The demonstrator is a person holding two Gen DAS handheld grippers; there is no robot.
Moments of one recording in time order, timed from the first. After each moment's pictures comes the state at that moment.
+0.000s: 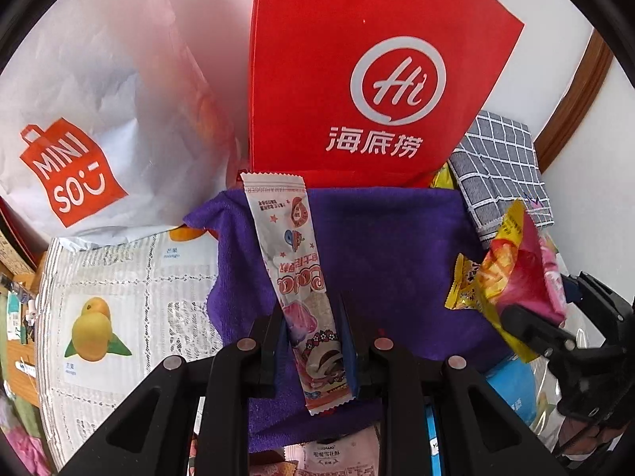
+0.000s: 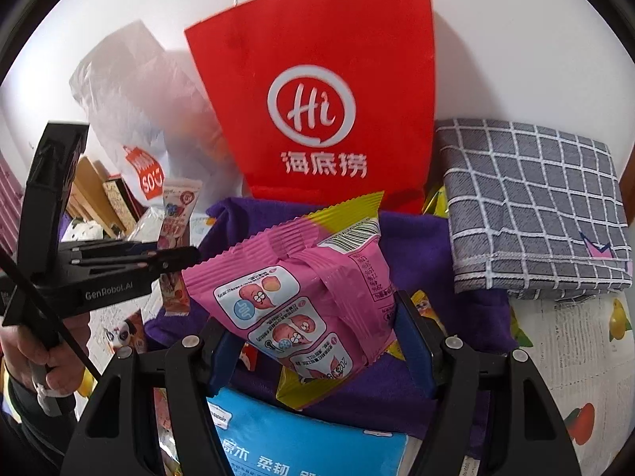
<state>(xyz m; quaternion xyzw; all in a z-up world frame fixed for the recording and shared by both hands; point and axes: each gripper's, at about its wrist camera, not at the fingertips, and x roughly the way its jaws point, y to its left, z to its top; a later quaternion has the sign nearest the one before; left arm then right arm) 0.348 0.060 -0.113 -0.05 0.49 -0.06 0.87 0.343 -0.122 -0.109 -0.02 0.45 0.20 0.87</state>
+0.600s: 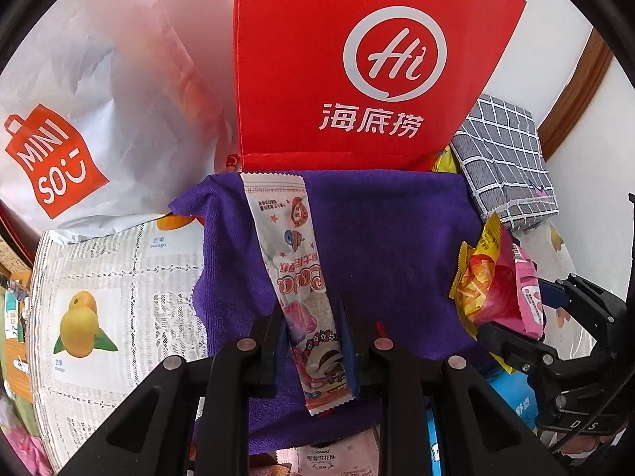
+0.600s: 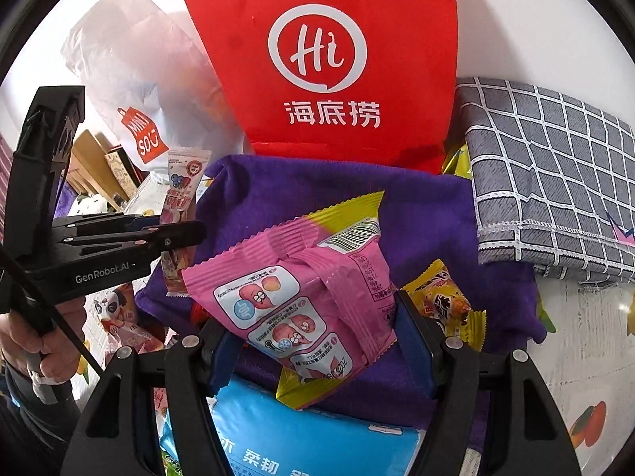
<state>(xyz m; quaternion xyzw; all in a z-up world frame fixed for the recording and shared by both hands) 0.354 0.051 -0.127 -0.04 0.50 -0.07 0.86 0.353 -0.121 -0.137 -0.03 0.50 0.21 0.84</state>
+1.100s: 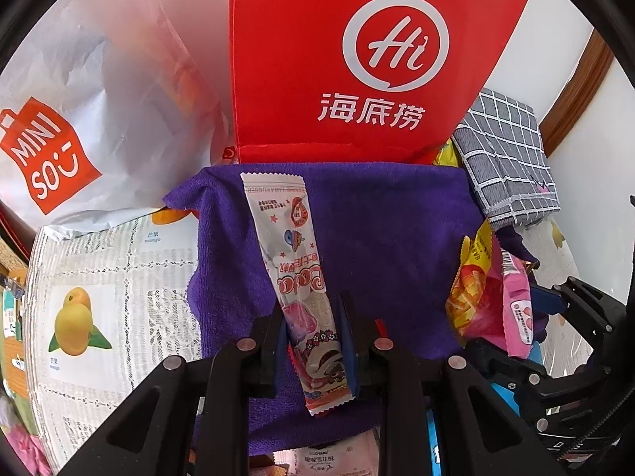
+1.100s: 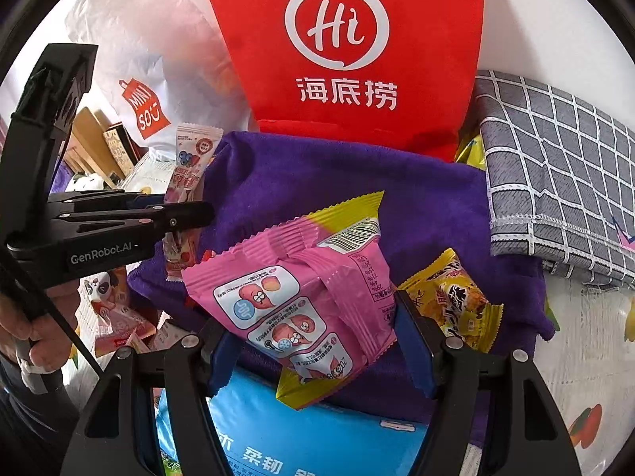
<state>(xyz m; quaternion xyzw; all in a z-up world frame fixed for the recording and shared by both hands) 0.357 0.050 -0.133 -0.04 0.51 -0.07 0.86 0.349 -0.110 -0.148 -0.06 0.51 0.21 0.83</state>
